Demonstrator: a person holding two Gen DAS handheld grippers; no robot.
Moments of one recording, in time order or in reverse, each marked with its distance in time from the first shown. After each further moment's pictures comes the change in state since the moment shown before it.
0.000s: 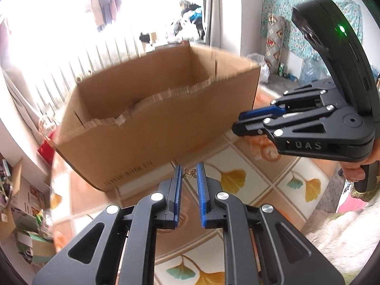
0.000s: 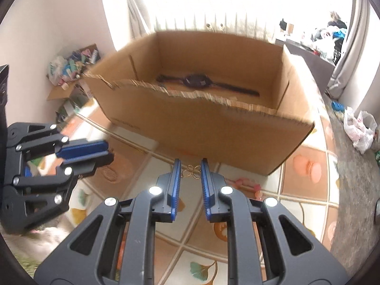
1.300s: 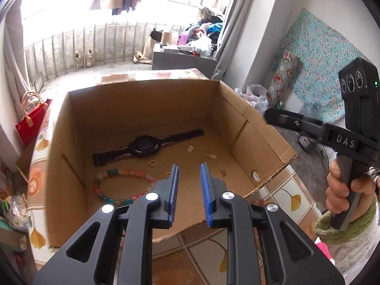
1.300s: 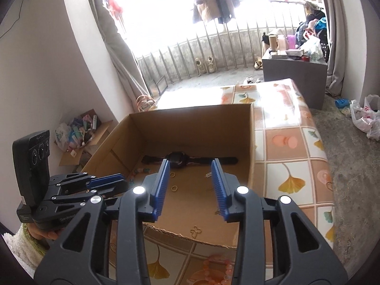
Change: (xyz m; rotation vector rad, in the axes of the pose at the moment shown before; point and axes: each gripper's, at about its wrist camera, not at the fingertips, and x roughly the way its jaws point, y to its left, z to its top) left arm 0.045 0.083 0.078 -0.270 -0.030 -0.140; right arm -0.016 -0.094 0.074 0.238 -0.241 0.090
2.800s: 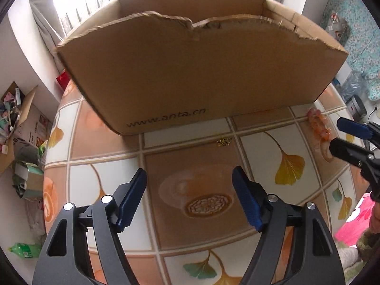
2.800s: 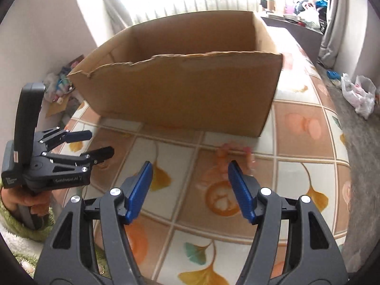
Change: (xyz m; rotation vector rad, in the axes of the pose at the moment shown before) left arm 0.017 -0.001 -0.106 -0.055 0.319 0.317; right arm 0.020 0.037 -0.129 -0.053 0.281 -0.105
